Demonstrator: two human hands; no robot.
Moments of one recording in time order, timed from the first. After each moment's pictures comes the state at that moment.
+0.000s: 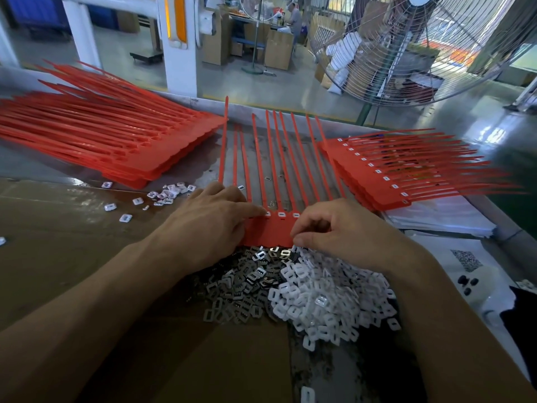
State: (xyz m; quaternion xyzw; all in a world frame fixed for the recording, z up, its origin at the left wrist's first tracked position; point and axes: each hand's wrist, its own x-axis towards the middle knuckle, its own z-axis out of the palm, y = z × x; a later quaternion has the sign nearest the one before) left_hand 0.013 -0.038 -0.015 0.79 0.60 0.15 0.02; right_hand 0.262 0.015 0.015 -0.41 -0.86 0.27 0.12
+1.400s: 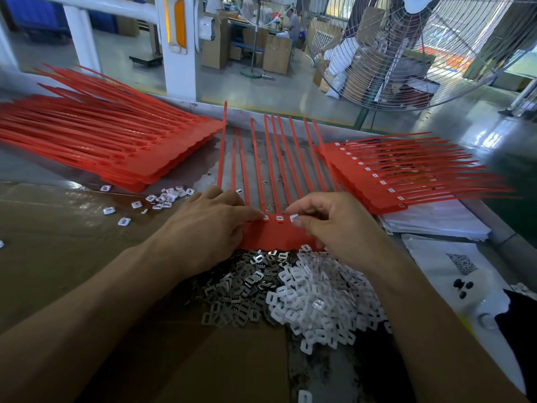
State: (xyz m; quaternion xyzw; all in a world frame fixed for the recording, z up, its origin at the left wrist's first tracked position) left_hand 0.012 -0.038 -0.014 0.79 0.60 0.14 0.02; right_hand 0.253 0.016 0.004 -0.44 -0.80 0.30 0.27
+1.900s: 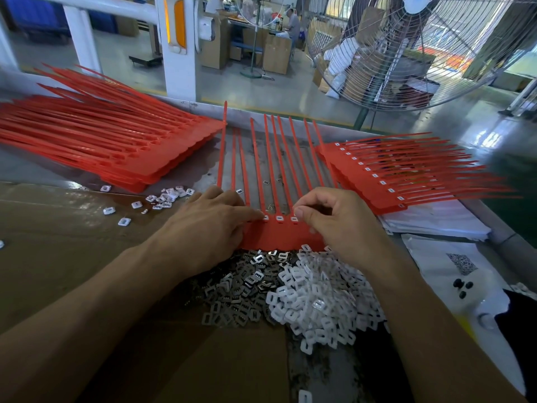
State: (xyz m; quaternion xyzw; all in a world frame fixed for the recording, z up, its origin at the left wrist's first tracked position) left_hand 0.012 -0.038 -0.013 0.79 0.60 0.14 0.02; right_hand 0.255 0.019 0.001 -0.45 -0.80 0.25 0.30
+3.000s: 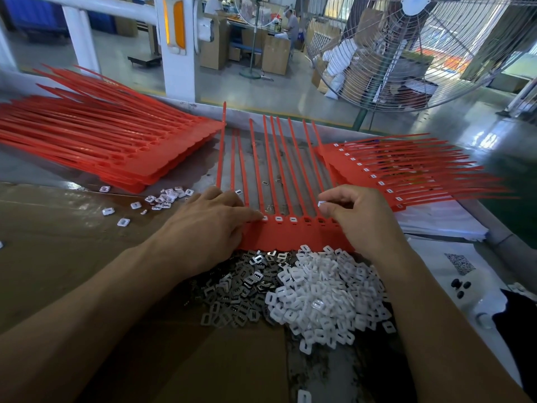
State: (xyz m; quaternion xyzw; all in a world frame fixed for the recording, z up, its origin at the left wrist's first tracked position) left_hand 0.012 -0.039 -0.014 0.79 0.60 0.15 0.02; right_hand 0.276 0.036 0.001 -0.54 -0.72 0.24 0.36
